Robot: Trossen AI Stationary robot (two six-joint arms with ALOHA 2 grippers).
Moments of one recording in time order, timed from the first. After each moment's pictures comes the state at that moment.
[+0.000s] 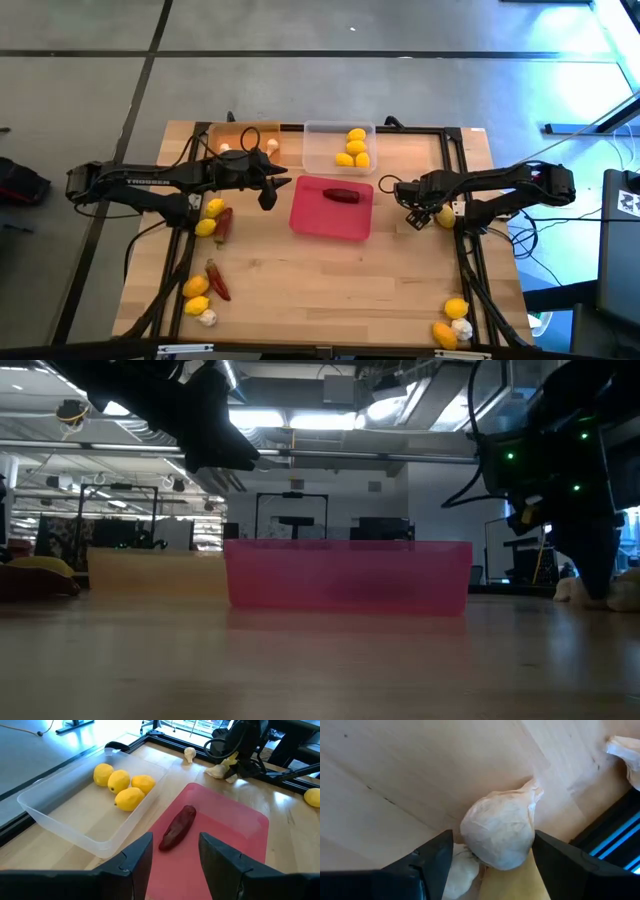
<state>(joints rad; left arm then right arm) 0.22 1.04 0.60 0.01 -0.13 -0.23 -0.19 1.29 0.61 -1.04 0.13 0.60</state>
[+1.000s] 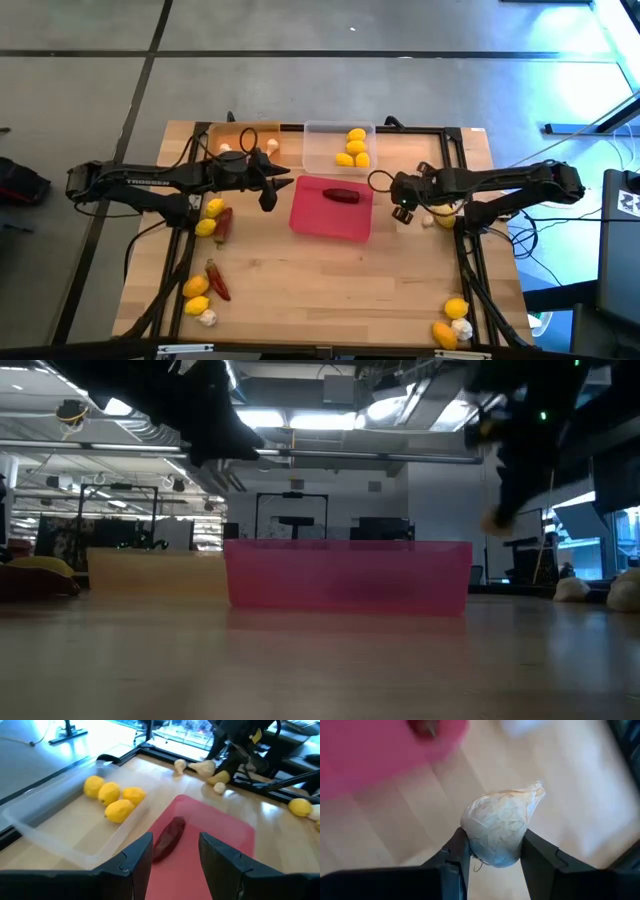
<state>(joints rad) 0.18 1.04 0.60 0.08 -0.13 -0.23 0.01 1.20 0.89 -0.97 0.40 0.41</state>
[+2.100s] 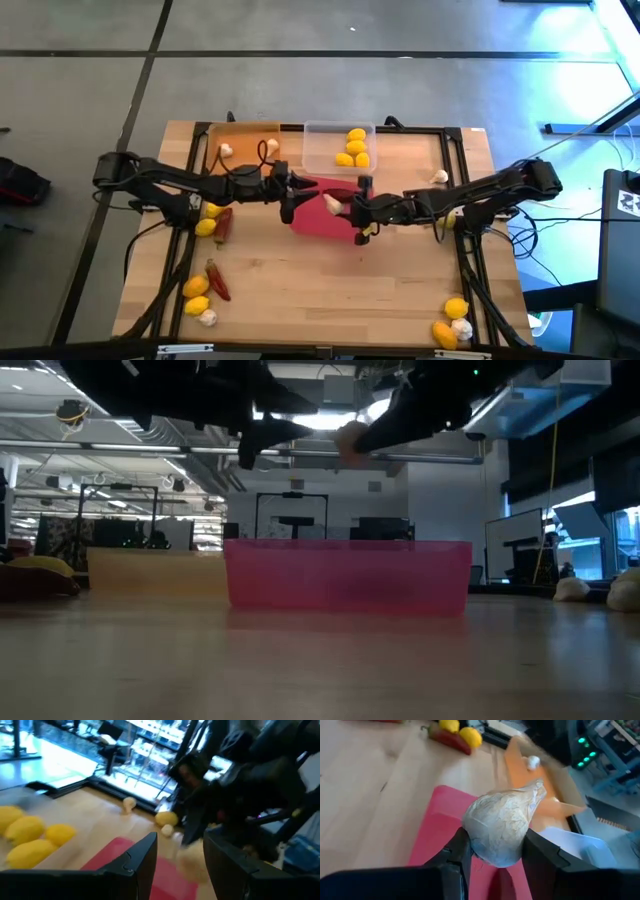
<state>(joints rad) 0.07 1.36 0.61 0.68 -0.08 -0.39 0.18 1.44 0.91 0.01 0.38 -0.27</state>
